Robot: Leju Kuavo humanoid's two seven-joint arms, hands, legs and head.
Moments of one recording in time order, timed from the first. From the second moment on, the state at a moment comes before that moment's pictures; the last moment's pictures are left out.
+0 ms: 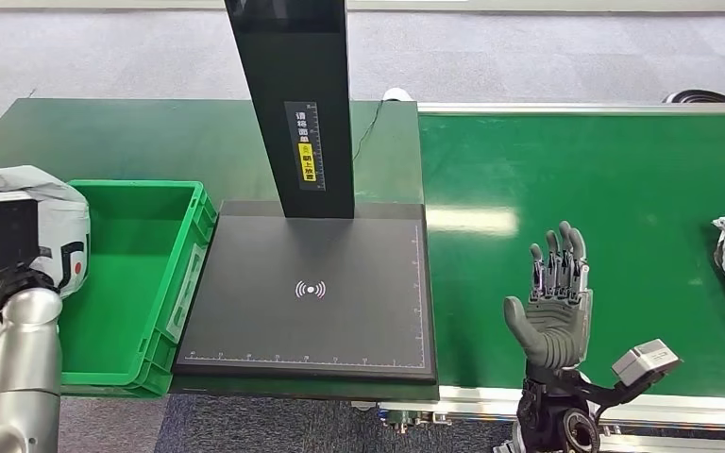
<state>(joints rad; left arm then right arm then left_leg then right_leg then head) -0.52 0.20 0.35 -1.10 -0.49 0.53 -0.48 -0.04 0.20 -0.06 -1.43 -0.19 0.21 -0.68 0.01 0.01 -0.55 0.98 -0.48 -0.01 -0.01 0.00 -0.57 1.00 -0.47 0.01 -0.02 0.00</state>
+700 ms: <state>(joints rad) -0.49 0.21 0.28 -1.14 -0.11 0.24 -0.50 0.00 0.20 -0.07 -1.45 -0.19 0.23 -0.67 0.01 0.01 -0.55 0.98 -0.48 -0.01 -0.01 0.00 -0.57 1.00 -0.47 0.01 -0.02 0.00</state>
